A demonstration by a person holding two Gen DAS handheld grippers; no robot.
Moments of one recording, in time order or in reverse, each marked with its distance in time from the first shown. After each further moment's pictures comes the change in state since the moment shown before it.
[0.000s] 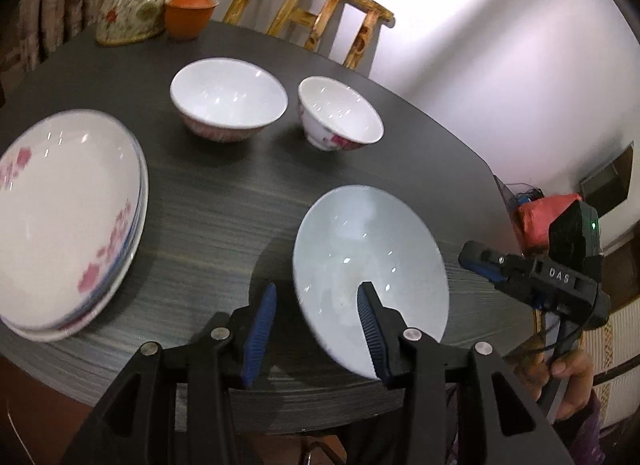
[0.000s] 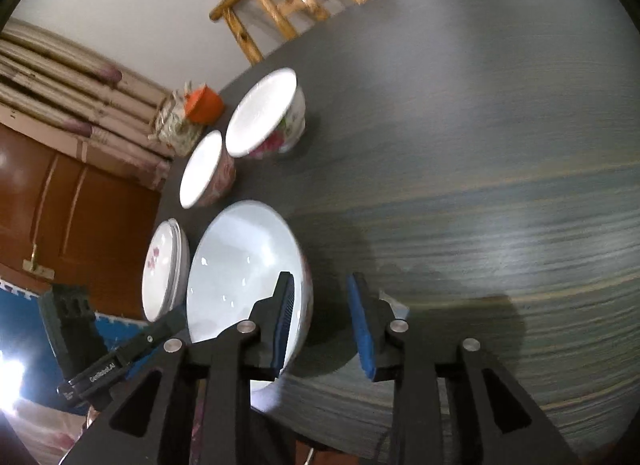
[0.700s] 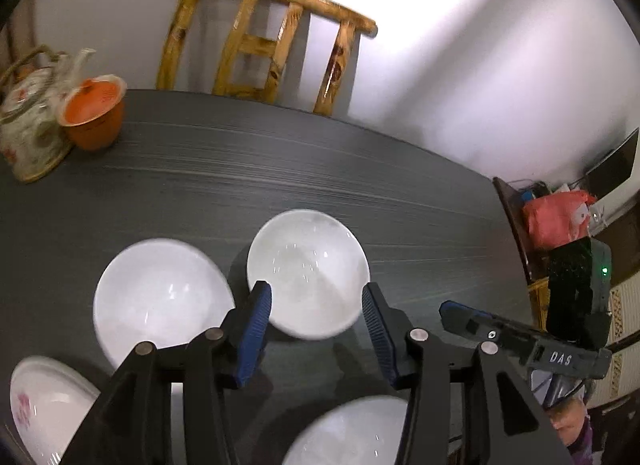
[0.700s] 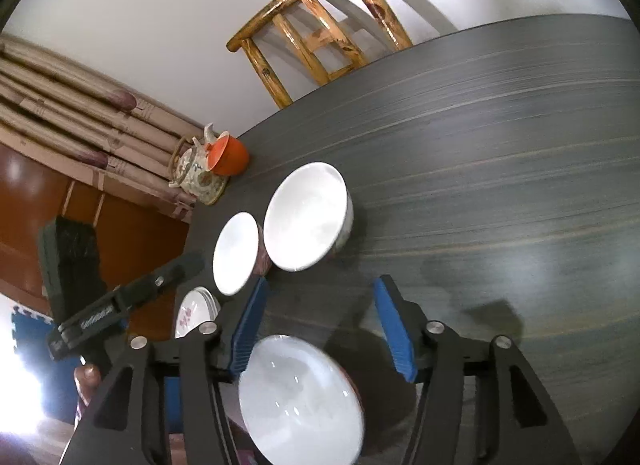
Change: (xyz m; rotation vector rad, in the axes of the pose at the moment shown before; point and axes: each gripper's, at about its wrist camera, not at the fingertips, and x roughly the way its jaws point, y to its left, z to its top) left arm 0.066 -0.037 0.196 0.109 0.082 0.013; right arm 0.025 0.033 0.113 0.002 0.005 0.039
